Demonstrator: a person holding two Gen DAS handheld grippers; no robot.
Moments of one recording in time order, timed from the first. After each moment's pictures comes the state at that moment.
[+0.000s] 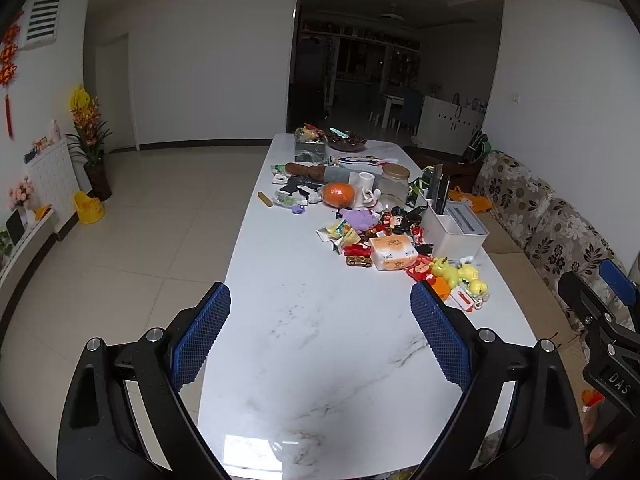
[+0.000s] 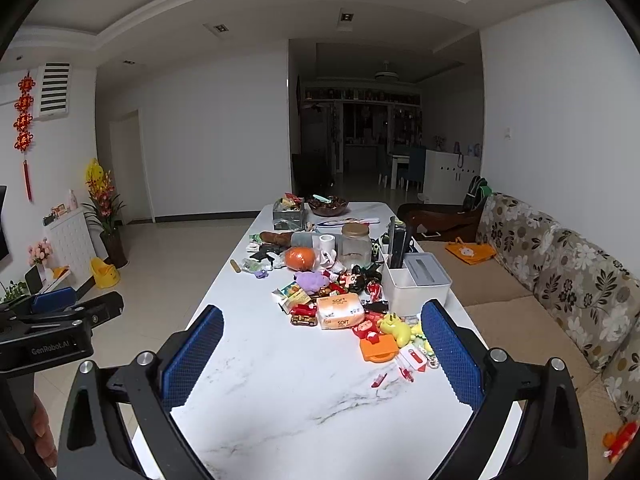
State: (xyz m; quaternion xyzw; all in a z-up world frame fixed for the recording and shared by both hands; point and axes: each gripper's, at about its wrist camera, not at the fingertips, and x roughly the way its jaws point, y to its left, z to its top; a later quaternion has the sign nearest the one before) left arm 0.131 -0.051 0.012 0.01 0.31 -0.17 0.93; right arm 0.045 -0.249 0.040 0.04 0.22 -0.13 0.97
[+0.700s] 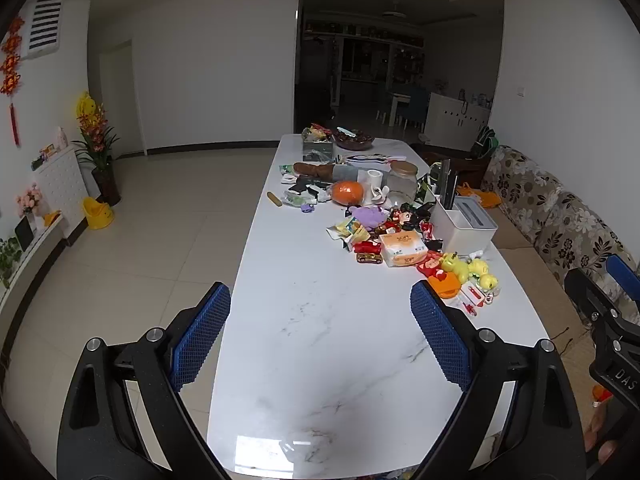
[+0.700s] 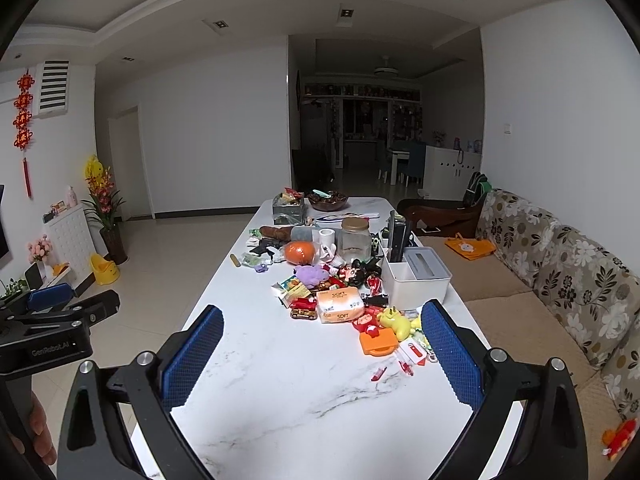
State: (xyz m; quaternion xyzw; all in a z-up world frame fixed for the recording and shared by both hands) left arm 0.128 -0.051 0.010 0.03 0.31 -0.16 0.94; right arm 0.044 -0.250 0.033 0.05 0.22 -0.13 0.97
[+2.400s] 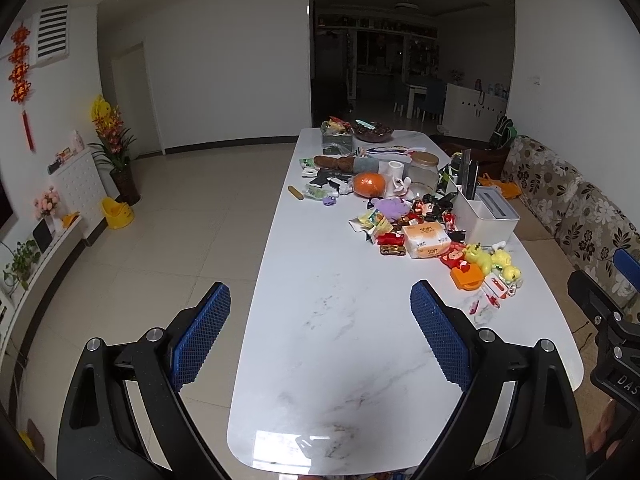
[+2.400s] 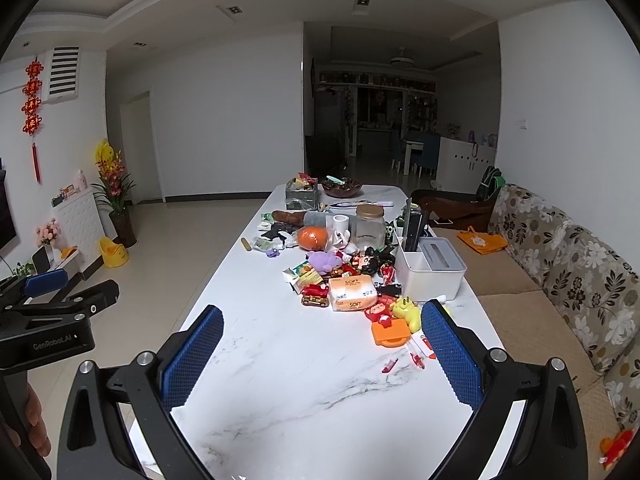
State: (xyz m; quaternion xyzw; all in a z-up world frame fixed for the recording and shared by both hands) left arm 0.123 -0.049 0.009 0.05 0.32 -0.12 0.94; right arm 0.047 -0.258 0.025 0.03 0.25 -0.08 0.97
